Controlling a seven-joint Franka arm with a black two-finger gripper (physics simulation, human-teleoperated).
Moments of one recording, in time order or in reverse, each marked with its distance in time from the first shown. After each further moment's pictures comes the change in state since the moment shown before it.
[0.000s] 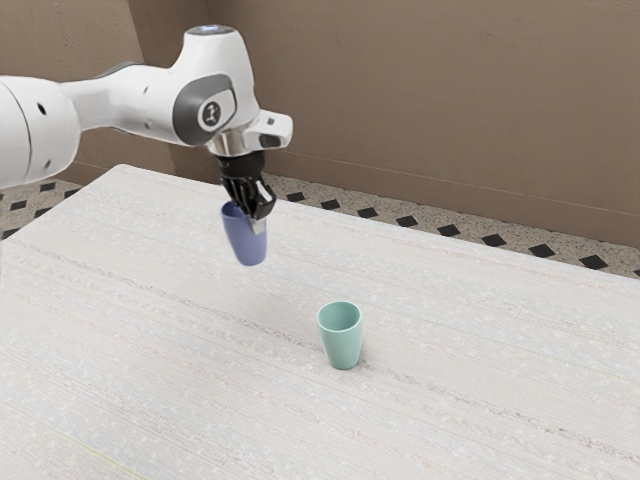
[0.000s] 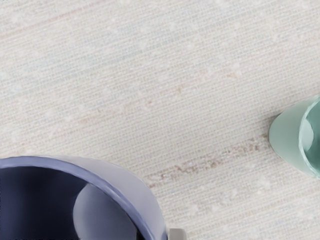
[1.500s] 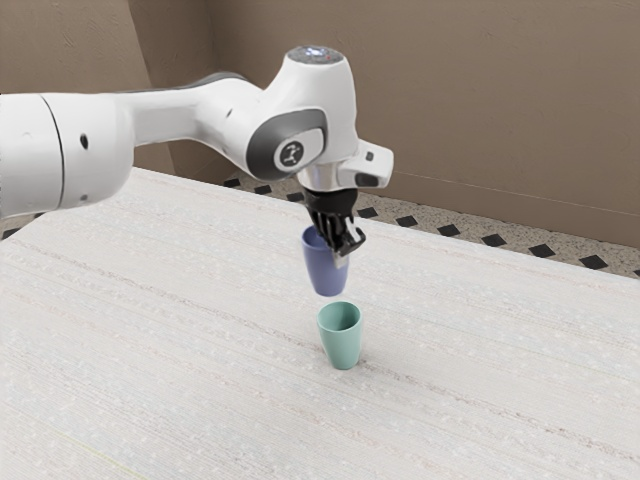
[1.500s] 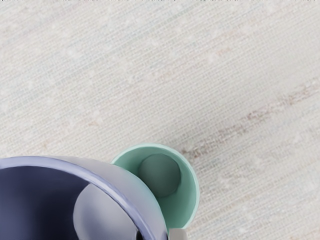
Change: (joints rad) arm -0.116 0.051 -0.179 0.037 0.107 0.034 -0.174
